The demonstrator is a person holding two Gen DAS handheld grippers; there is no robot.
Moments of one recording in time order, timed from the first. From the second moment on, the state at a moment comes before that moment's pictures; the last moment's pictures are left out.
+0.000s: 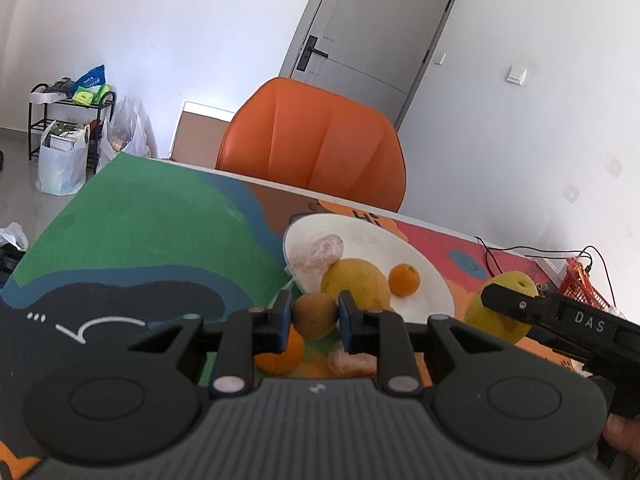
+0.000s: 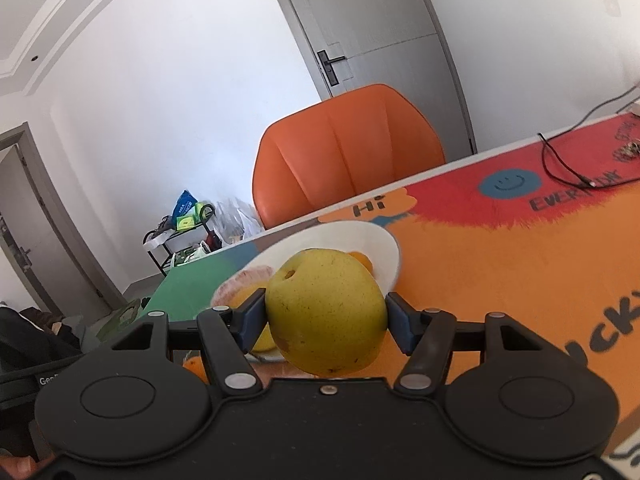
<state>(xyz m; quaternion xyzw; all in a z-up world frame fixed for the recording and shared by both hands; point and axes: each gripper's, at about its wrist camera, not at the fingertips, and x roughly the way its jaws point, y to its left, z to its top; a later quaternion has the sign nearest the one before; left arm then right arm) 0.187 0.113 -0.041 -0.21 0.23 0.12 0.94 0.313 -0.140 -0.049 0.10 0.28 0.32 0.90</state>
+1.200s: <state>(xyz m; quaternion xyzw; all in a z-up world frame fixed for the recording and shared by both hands) 0.226 0.114 -0.031 -0.19 0.23 0.12 0.95 0.341 -0.129 -0.069 0.12 0.31 0.33 0.88</state>
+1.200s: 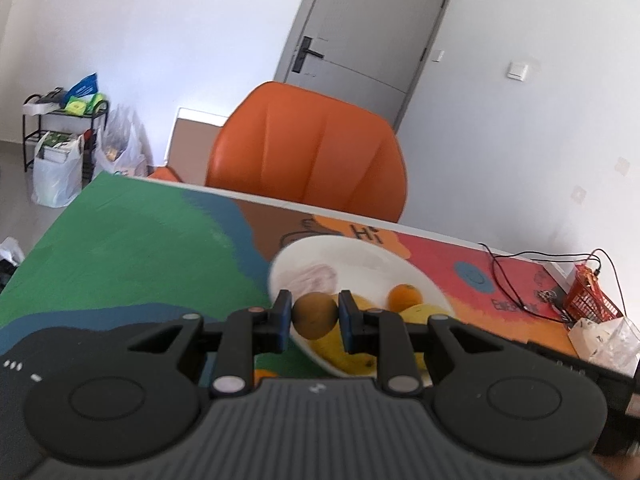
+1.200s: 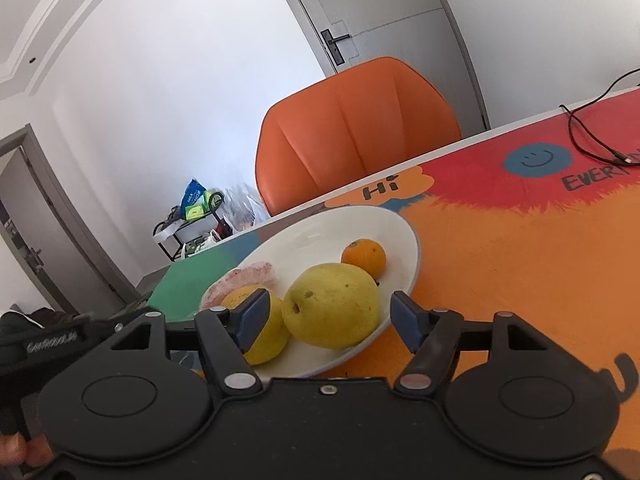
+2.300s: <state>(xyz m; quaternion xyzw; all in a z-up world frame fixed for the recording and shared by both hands) 0.274 0.103 -0.033 -0.19 0.25 0.12 0.94 0.328 -0.165 -0.069 0.11 0.31 0.34 0.88</state>
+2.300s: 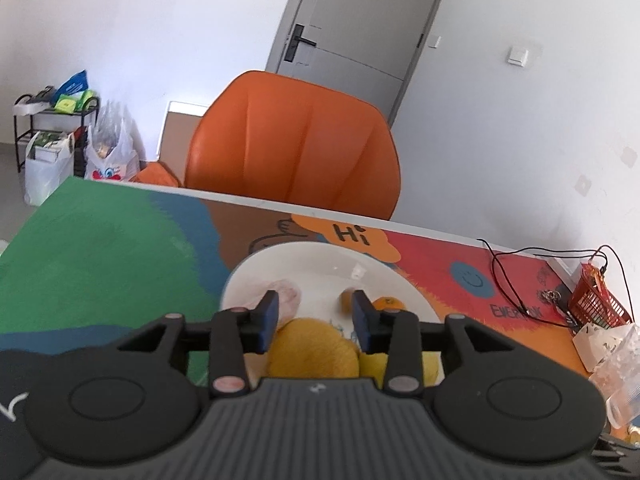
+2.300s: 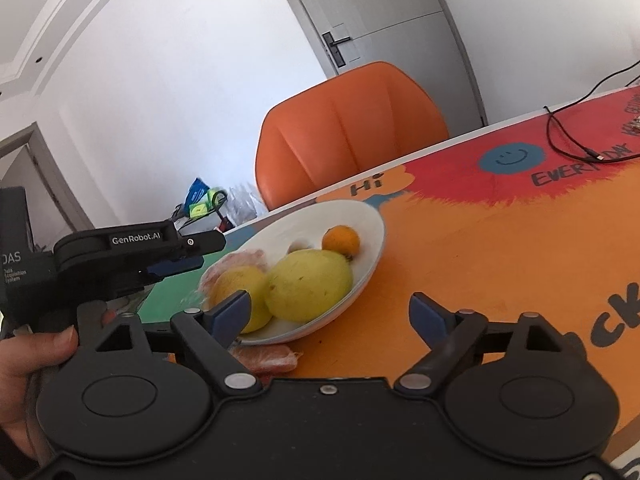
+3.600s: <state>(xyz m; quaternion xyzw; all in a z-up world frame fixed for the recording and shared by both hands) 0.164 0.125 -0.050 -0.23 0.26 0.16 0.92 0.268 -0.163 -0.061 0.11 0.30 0.33 0.89</state>
